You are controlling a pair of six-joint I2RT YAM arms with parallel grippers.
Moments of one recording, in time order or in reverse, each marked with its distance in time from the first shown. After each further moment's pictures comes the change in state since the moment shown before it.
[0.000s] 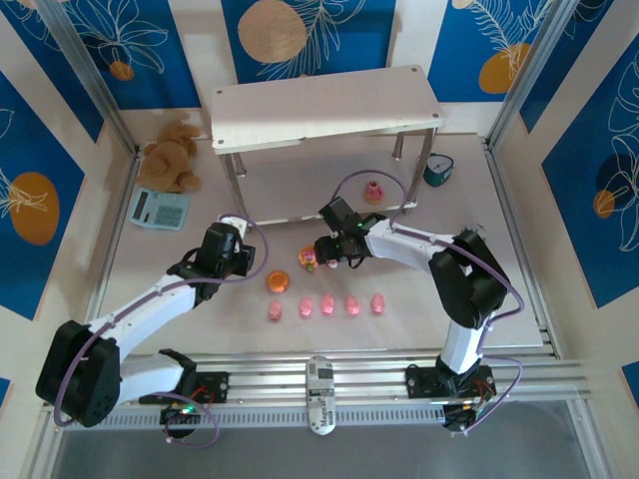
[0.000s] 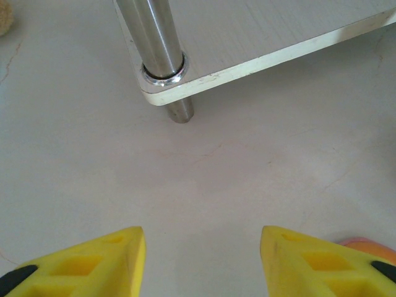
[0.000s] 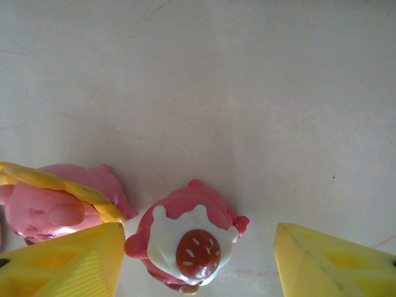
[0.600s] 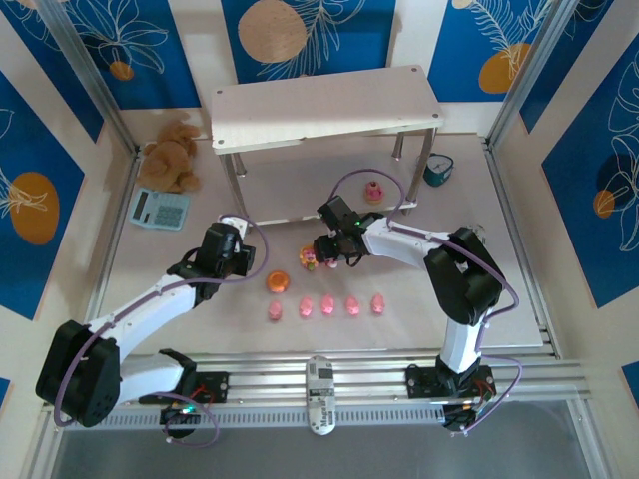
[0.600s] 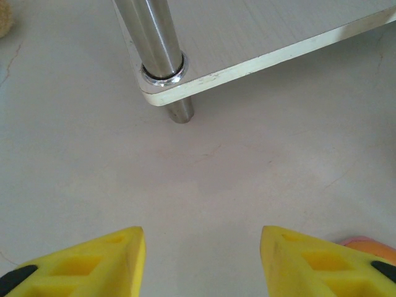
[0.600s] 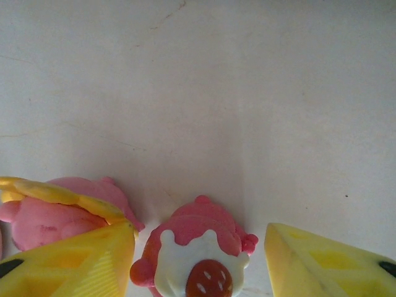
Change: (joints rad) left arm 0.000 0.000 0.000 0.000 0.000 0.008; right arm -0.005 0.032 0.021 0.011 -0.014 -0.012
